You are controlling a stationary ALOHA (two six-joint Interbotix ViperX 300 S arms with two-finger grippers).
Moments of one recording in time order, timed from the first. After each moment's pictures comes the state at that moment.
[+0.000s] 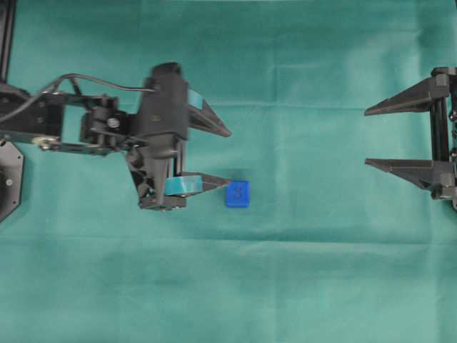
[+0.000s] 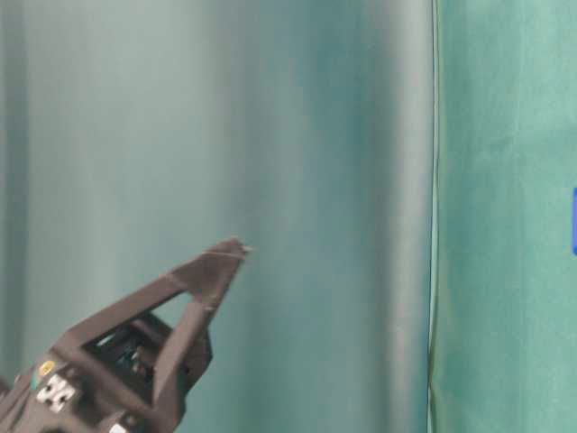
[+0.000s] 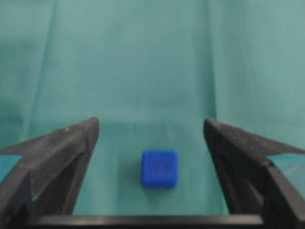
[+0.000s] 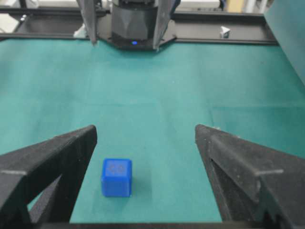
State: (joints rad) left arm -0.01 -0.21 0.47 0.00 0.35 -0.01; right arm -0.03 -0.90 1.12 0.00 -0.12 0.12
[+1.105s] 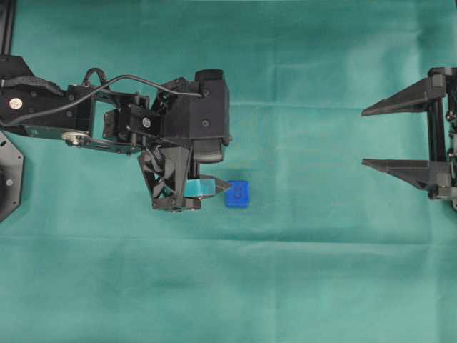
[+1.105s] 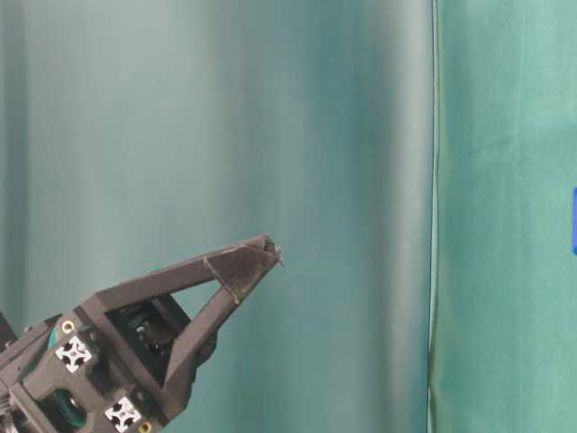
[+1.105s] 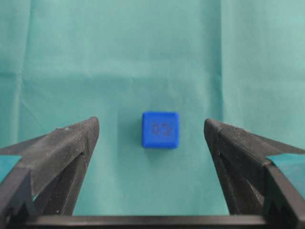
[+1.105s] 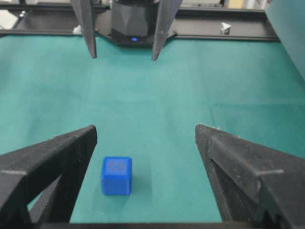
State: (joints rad) left arm -0.01 -0.14 0.34 0.00 0.57 -0.01; right arm -0.03 -0.88 1.12 0.00 -0.12 0.12
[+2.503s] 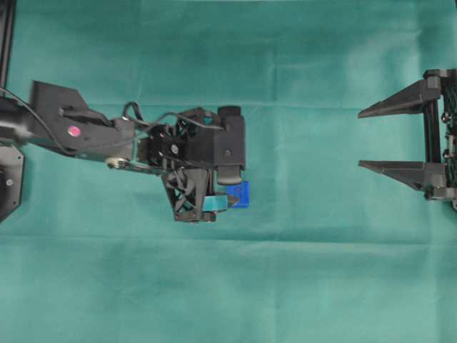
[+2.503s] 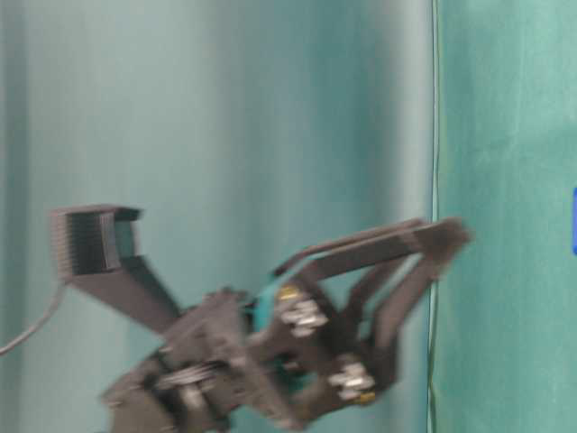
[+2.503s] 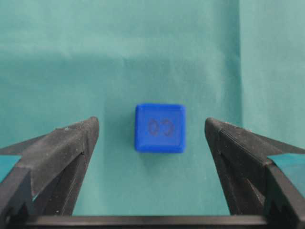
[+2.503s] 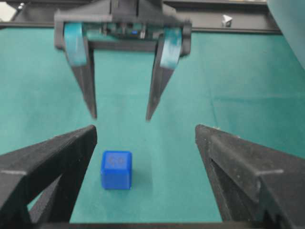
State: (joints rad) left arm -0.02 0.03 0.46 0.00 0.32 -0.02; right arm -0.03 -0.86 1.12 0.00 -0.11 0.12
